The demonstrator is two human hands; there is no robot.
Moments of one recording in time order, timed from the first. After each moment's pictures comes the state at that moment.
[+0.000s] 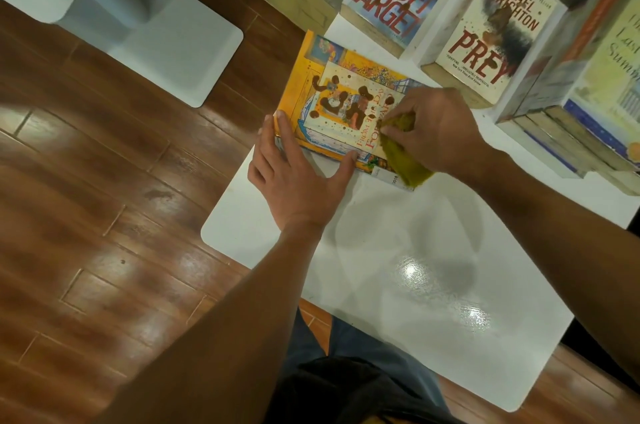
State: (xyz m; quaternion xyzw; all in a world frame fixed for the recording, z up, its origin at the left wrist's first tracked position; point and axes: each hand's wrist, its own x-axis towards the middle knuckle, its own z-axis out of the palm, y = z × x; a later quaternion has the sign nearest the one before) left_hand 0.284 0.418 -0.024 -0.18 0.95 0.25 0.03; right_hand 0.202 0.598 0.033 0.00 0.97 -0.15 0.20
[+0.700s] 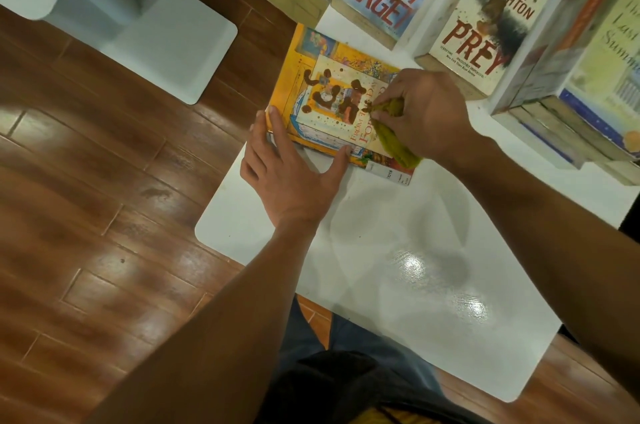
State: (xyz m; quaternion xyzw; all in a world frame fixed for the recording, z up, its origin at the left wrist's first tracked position) left_hand 0.283 0.416 -0.025 -0.18 0.95 0.26 0.05; right_hand 0.193 0.596 0.028 -0.03 0.97 -0.17 0.16
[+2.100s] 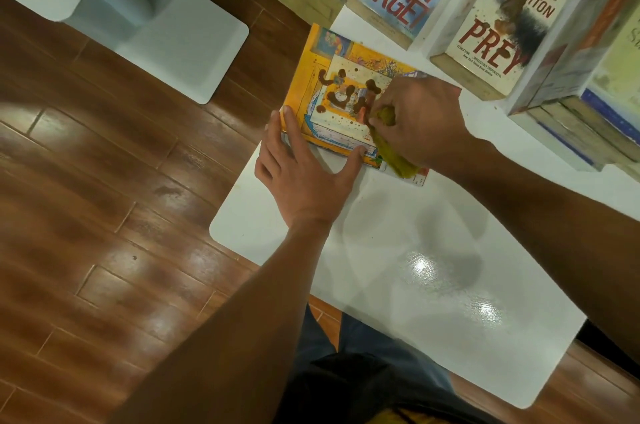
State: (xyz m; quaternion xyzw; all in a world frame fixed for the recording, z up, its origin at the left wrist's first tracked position) left_hand 0.285 0.415 -0.025 -0.18 0.95 0.25 0.03; right_hand 0.196 0.566 0.032 -0.05 0.98 -0.10 0.17
